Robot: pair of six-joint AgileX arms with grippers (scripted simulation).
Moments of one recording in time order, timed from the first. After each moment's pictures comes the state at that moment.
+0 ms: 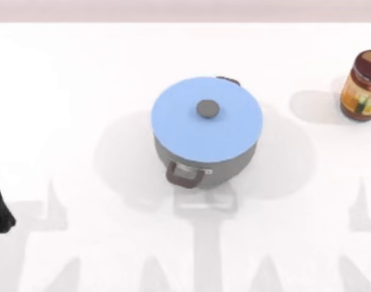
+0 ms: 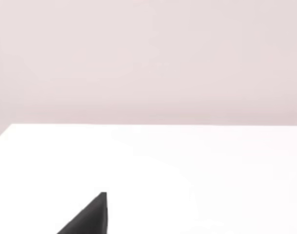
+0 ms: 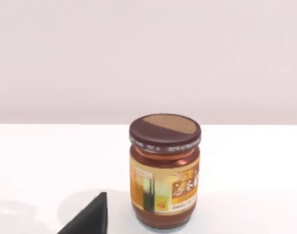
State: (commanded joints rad) left arm 0.00 0.00 0.00 0.00 0.00 0.00; right arm 0.00 0.00 0.00 0.00 0.00 0.00
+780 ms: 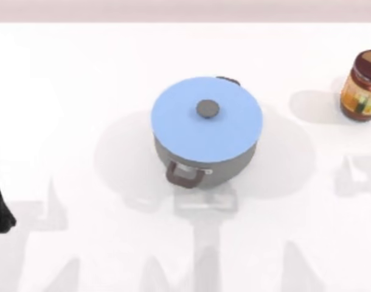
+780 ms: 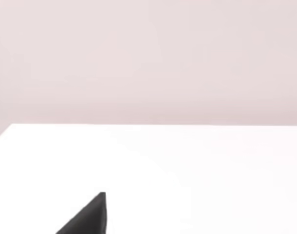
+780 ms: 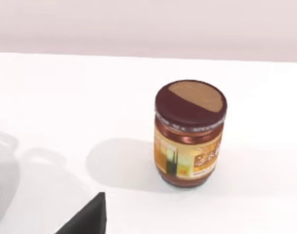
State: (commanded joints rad) left arm 0.00 0.00 0.00 0.00 0.00 0.00; right arm 0.03 0.55 0.54 -0.33 -0.03 -0.01
